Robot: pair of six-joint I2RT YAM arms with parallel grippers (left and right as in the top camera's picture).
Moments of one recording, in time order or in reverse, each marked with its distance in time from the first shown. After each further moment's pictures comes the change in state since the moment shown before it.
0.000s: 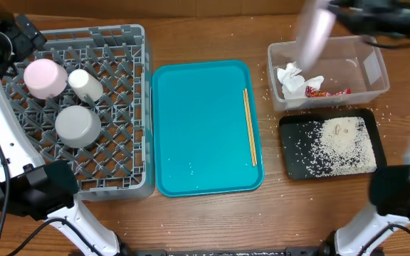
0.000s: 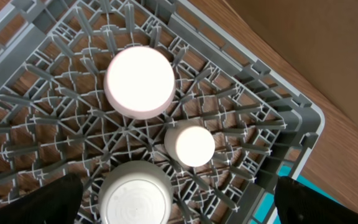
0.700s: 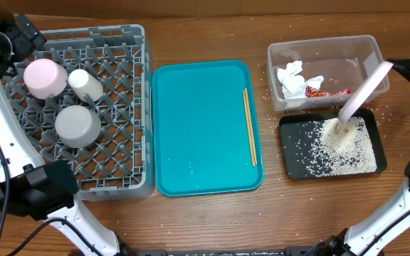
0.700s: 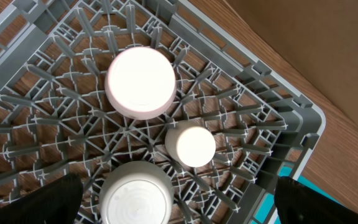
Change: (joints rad) left arm 0.000 0.000 0.000 0.000 -0.003 0.000; right arm -0.525 0.267 0.001 -0.701 0.048 0.010
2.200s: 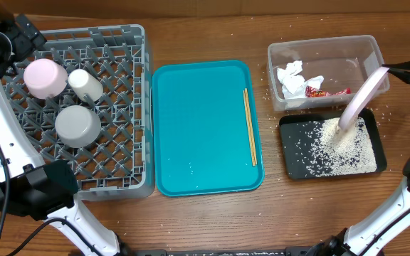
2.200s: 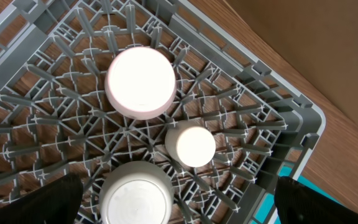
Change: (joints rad) left arm 0.000 0.000 0.000 0.000 0.000 0.000; right arm 0.017 0.006 0.006 0.000 0.128 0.124
